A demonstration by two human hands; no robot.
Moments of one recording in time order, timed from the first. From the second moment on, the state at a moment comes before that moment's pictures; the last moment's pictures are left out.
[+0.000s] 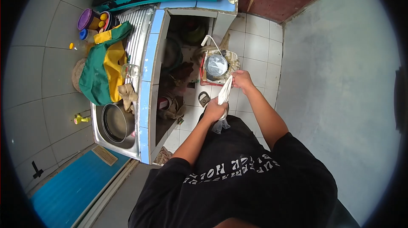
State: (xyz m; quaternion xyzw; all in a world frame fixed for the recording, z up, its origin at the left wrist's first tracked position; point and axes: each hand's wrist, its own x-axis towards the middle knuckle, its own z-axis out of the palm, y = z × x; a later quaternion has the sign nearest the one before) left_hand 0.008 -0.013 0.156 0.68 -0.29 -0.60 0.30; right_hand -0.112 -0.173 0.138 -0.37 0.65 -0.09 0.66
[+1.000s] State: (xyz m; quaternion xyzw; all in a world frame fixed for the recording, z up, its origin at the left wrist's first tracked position) left_hand 0.018 -0.072 -0.013 0.72 -0.18 -0.59 0.31; right_hand -0.063 -0.174 -0.064 -0.18 0.64 -0.22 0.72
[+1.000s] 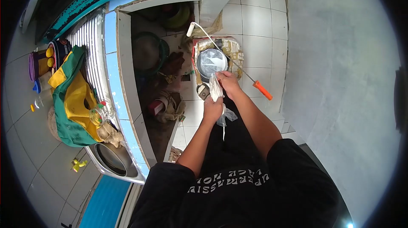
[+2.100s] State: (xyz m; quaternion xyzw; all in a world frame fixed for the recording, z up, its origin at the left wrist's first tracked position) left_hand 0.015 -0.088 -0.005 0.74 -0.25 -0.57 0.24; right_hand -0.070 -0.178 -0.045 -0.19 0.58 -0.13 0.78
